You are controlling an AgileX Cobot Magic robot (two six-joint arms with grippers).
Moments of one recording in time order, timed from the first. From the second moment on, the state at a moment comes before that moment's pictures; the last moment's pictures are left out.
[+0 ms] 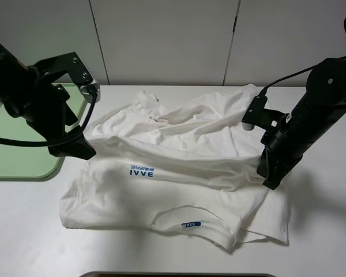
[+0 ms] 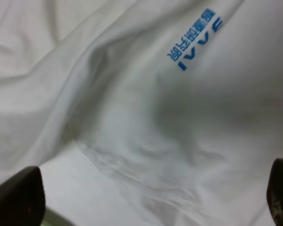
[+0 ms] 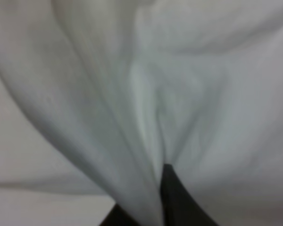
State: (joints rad) left arm -0.33 1.45 -0.88 -0.31 0.63 0.85; right arm 0.29 1.70 -0.79 0.15 0.59 -0.86
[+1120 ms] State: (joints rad) left arm -0.33 1.85 -1.01 -0.20 0.33 0.80; right arm 0.29 1.70 -0.79 0.15 0.59 -0.86
